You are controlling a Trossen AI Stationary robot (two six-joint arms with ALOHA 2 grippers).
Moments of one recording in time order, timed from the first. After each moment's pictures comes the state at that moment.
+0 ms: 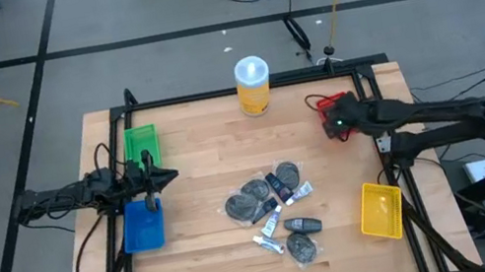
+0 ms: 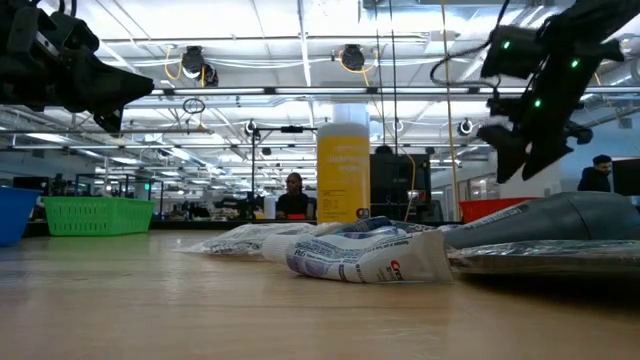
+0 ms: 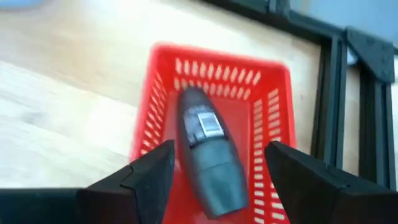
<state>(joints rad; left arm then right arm) -0.03 0.01 0.02 0.03 -0.12 -0.15 -0.37 0.94 0.54 -0.71 0.59 0.70</state>
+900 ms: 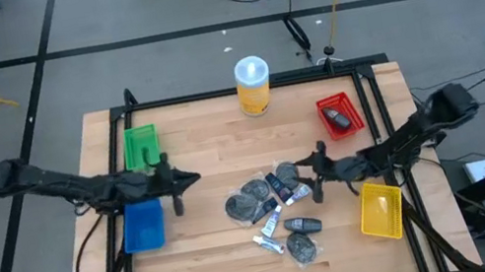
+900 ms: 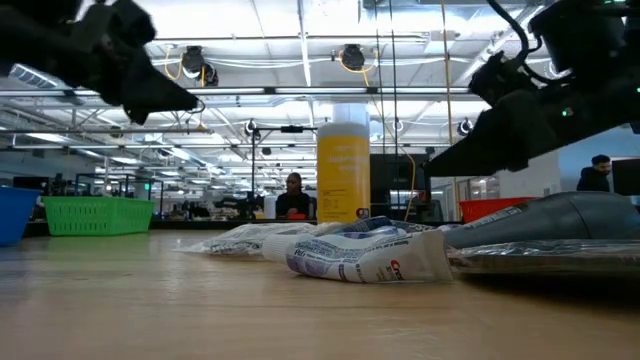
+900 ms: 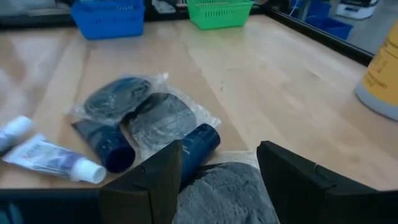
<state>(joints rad) -0.21 0.82 0.29 0.24 -0.38 -0.20 0.28 1.48 0.24 0.87 0.55 0.19</state>
